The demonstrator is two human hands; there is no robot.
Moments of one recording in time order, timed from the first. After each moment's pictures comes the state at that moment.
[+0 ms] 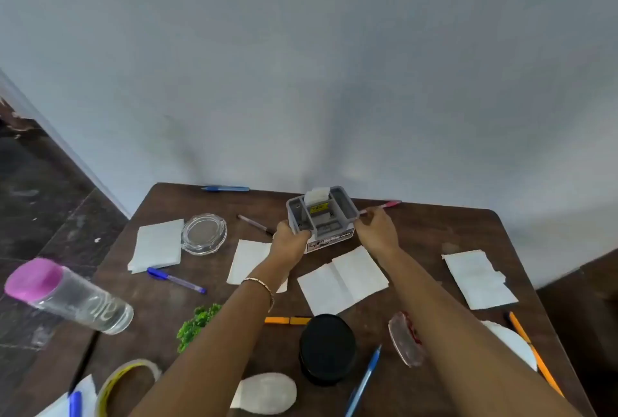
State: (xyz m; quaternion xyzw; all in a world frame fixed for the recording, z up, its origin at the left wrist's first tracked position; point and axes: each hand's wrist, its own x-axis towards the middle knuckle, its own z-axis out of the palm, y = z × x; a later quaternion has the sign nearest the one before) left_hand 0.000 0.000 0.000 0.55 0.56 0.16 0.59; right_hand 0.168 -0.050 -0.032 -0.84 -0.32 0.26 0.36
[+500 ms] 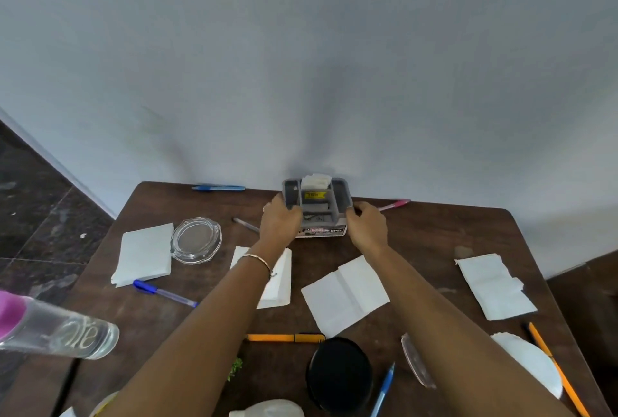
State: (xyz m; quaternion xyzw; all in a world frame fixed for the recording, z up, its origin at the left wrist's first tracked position) left_hand 0.017 0.080 -0.023 0.65 0.58 0.18 0.46; right_hand 0.152 -0.002 -0.039 -0.85 -0.30 0.24 0.36
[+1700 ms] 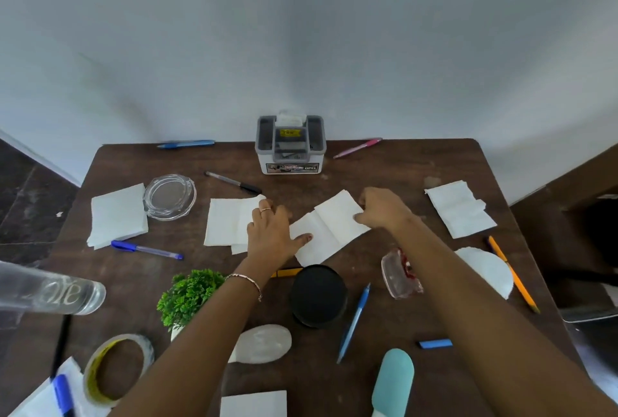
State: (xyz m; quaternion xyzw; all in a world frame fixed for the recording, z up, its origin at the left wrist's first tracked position) left_hand -0.021 -0.017 -0.079 0.85 0.48 -0.03 0.21; right_hand 0.178 -0.099 -0.043 -0.87 -0.42 0.27 0.01
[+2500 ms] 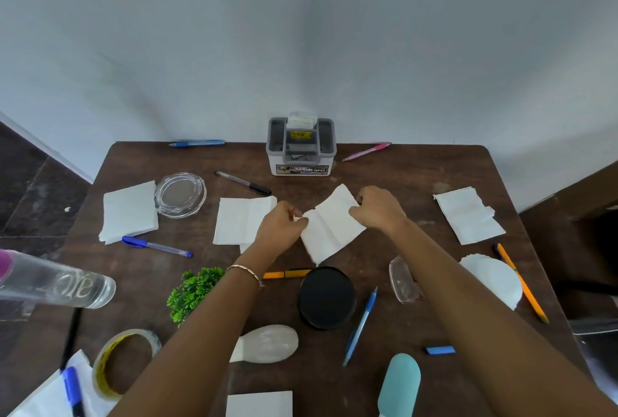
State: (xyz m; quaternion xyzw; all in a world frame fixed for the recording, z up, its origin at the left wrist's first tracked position) left_hand -0.018 -0.004 -0.063 0.71 0.52 0.05 0.48; right_hand 0.157 -0.083 -0.039 -0.87 -0.40 0.26 0.07
